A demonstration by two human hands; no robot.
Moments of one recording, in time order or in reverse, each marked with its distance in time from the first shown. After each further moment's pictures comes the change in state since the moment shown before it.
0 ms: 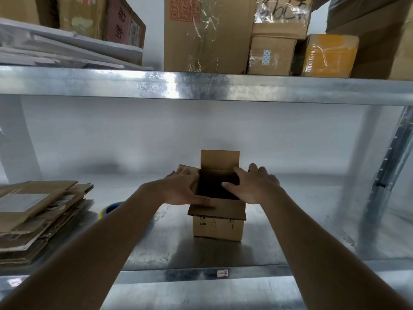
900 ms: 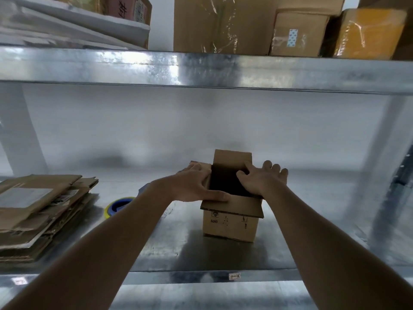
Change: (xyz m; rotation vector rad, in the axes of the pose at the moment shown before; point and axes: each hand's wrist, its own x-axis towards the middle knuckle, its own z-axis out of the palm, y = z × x) left_hand 0.020 -0.006 0.007 -0.127 0.039 0.095; right_hand 0.051 -0.008 0.025 0.028 -0.052 0.200
